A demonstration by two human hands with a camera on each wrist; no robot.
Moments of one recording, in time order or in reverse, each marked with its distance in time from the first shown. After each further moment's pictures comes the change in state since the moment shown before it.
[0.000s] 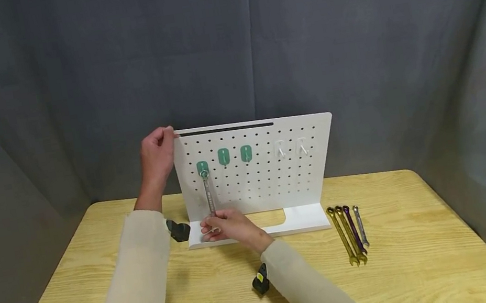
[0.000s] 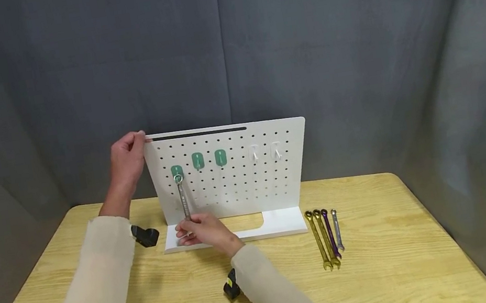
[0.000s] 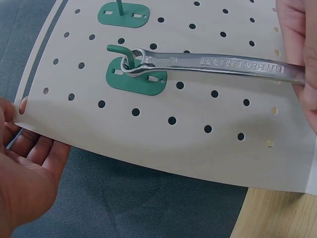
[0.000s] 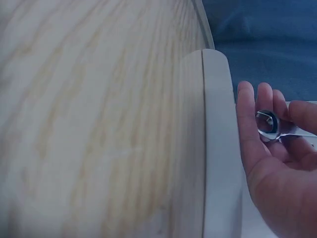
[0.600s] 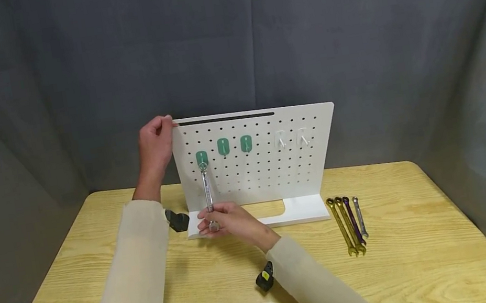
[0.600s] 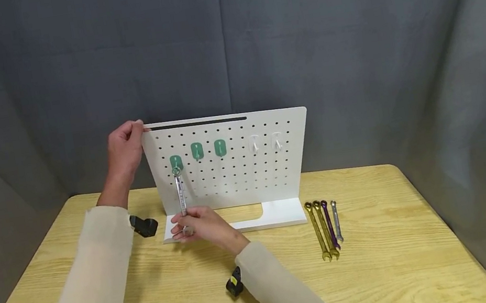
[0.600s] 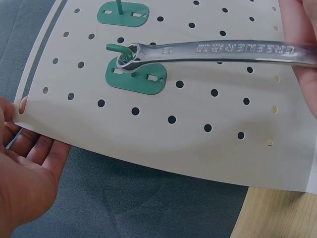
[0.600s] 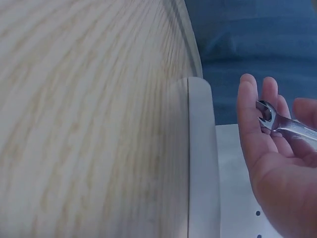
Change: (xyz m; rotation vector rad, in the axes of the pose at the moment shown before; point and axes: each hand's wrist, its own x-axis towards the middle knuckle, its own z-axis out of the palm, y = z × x) left_hand 0.001 0.001 0.000 -0.004 0.008 -0.024; right_hand -0.020 -0.008 0.005 0.053 -0.097 -0.033
